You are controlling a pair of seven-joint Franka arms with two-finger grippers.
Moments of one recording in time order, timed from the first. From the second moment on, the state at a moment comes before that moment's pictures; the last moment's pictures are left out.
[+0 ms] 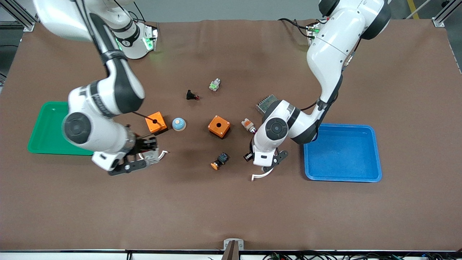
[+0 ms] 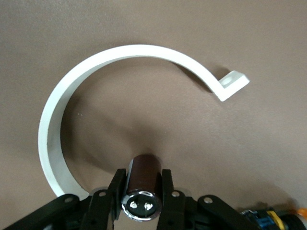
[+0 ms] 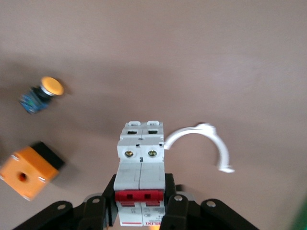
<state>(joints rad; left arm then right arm) -0.44 0.87 -0.20 -1.41 0.04 2.33 -1.26 0.31 0.50 0.04 -1.45 0.10 1.88 0.13</state>
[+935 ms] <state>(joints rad) -0.27 0.52 -0.16 -1.35 0.05 2.00 -1.05 0.41 0.73 0.02 -1.41 0.10 2.10 0.41</state>
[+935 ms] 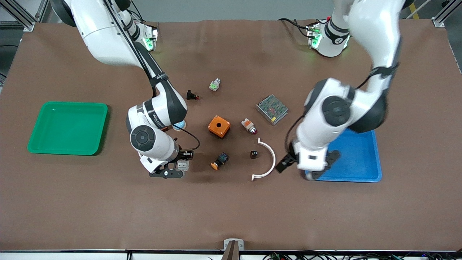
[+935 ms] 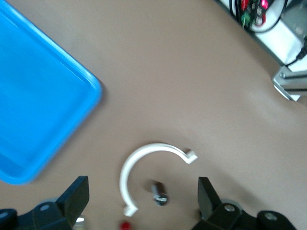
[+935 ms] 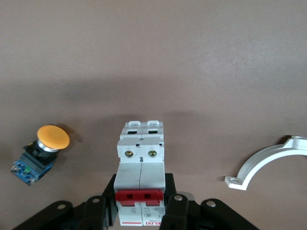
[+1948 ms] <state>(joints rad) 0.07 0.16 -0.17 -1.36 0.05 1.46 -0.16 0.43 0.79 0.02 -1.41 0.10 2.09 0.41</state>
